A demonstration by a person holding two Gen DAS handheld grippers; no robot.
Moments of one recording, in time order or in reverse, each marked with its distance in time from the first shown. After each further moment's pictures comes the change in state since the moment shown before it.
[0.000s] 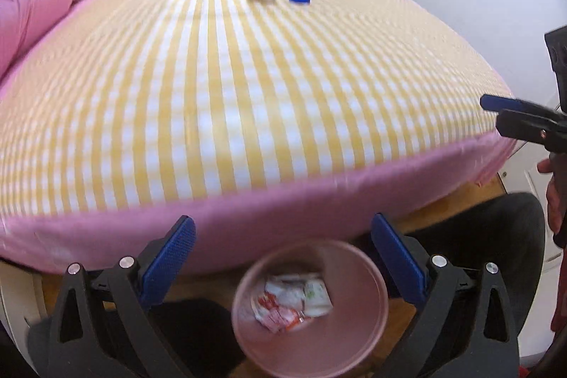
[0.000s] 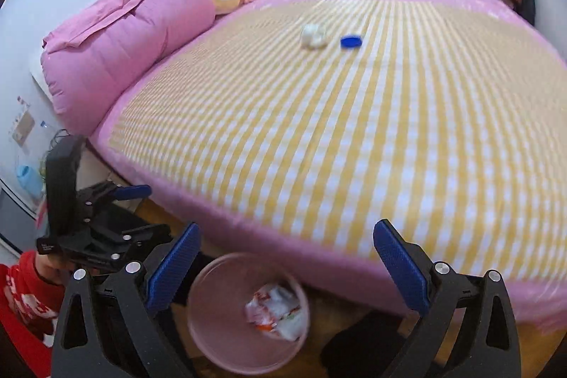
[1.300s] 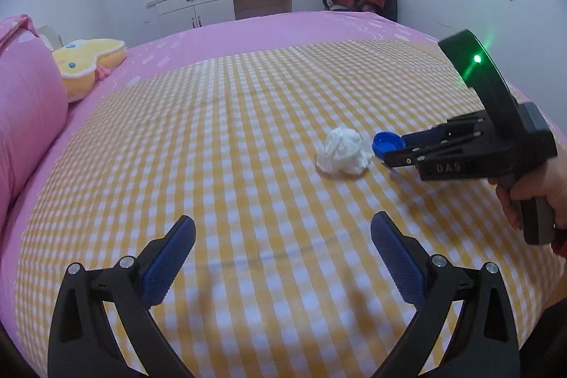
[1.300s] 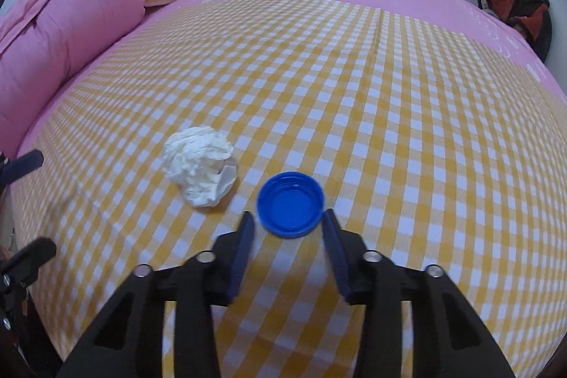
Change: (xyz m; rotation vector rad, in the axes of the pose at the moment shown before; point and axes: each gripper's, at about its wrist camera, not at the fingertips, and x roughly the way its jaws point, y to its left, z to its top) left arm 0.090 0.059 0.234 0.112 -0.214 0.155; right arm 0.223 -0.088 0.238 -0.074 0.088 -0.172
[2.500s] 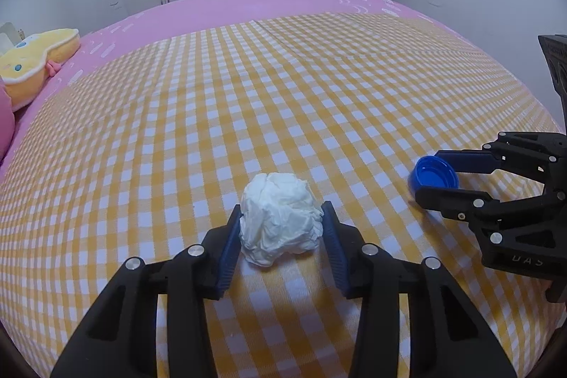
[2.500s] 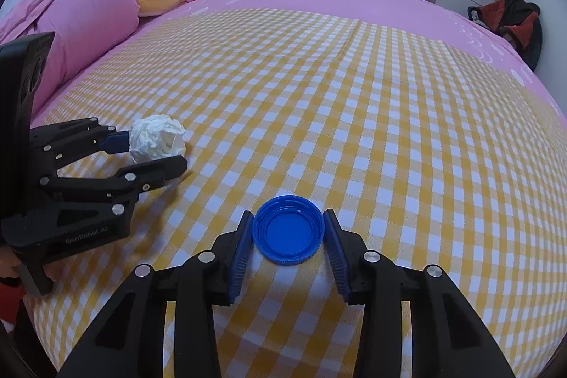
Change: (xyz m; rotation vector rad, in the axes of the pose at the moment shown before) left arm 0.113 -0.046 0.052 0.022 0.109 -0.096; right arm -0.016 -0.031 -0.013 -0.016 -0.062 -0.023
